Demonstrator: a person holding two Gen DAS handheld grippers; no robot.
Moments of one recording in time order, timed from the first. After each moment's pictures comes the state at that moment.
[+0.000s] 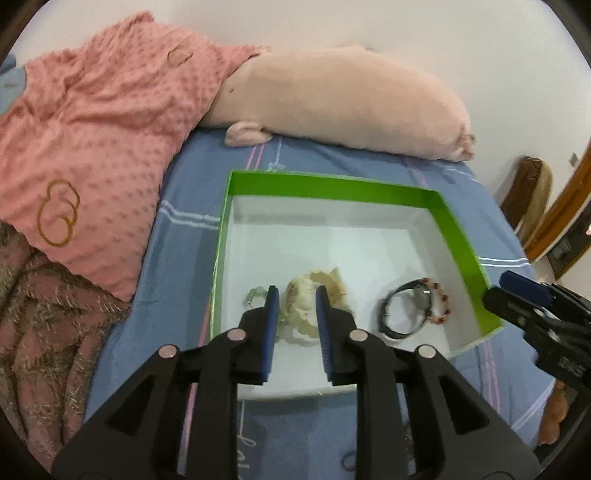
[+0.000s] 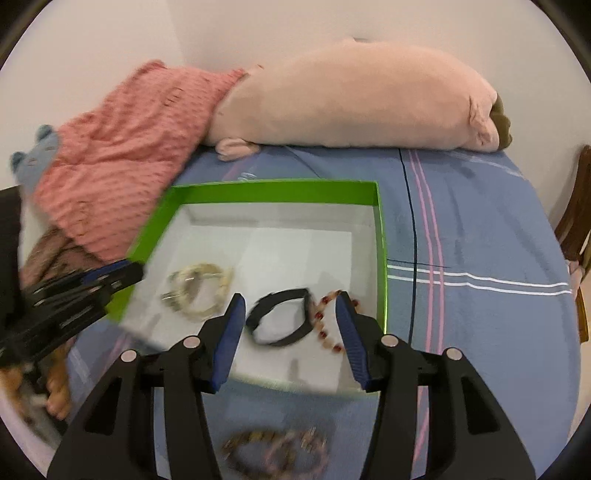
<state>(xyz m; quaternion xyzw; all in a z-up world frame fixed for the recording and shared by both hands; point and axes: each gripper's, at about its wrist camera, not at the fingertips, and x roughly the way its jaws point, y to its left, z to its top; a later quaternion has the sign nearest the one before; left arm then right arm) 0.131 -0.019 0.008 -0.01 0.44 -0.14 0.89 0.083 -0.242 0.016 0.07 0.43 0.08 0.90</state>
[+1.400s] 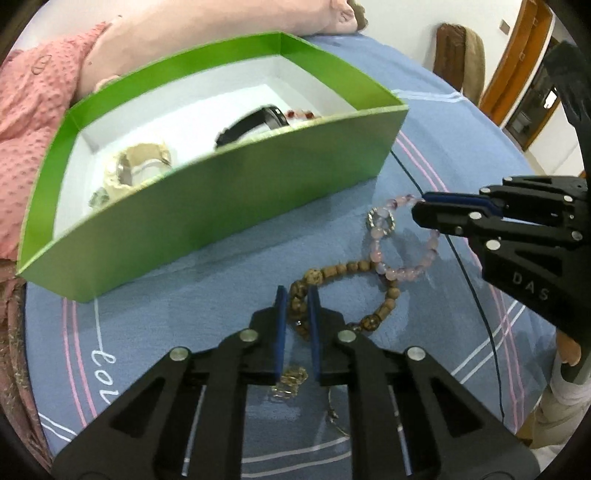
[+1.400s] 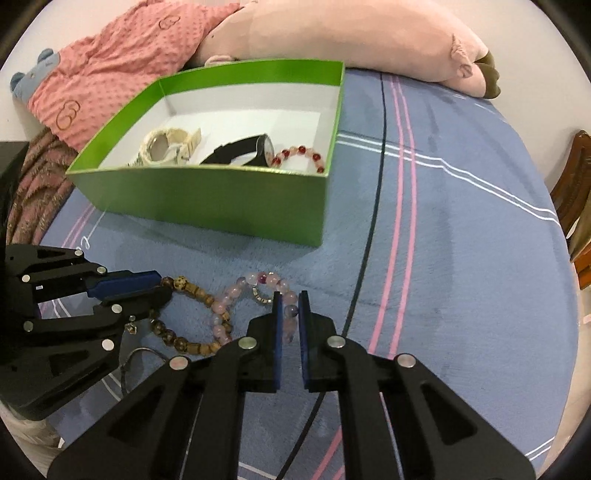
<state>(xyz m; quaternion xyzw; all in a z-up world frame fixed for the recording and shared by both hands) 0.042 -0.115 -0.073 0.14 0.51 -0.27 0.81 0.015 -0.263 -0.062 0.02 0.51 0.06 0.86</state>
